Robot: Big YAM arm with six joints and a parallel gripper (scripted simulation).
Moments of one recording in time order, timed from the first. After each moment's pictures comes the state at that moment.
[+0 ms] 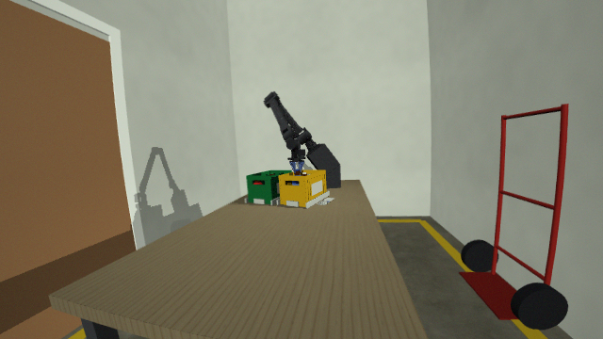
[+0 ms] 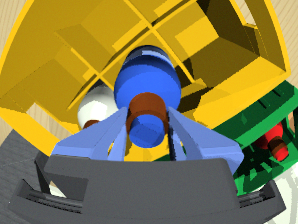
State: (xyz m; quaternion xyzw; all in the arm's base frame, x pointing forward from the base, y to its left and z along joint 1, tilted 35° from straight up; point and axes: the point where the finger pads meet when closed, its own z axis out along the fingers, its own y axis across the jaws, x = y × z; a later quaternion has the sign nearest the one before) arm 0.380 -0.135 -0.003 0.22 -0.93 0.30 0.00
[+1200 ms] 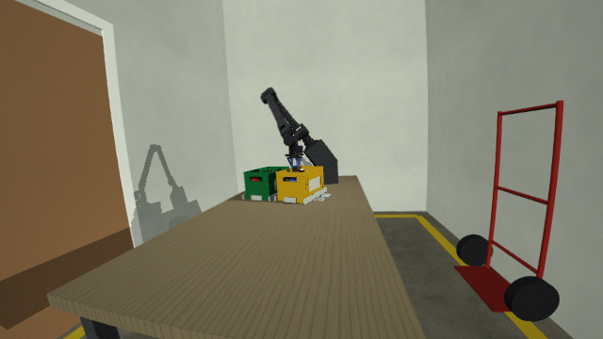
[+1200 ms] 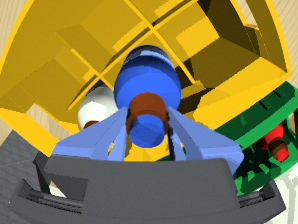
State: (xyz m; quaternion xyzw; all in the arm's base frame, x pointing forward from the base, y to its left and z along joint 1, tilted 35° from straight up) arm 0.381 -0.135 -0.005 0.22 -0.93 0.30 0.00
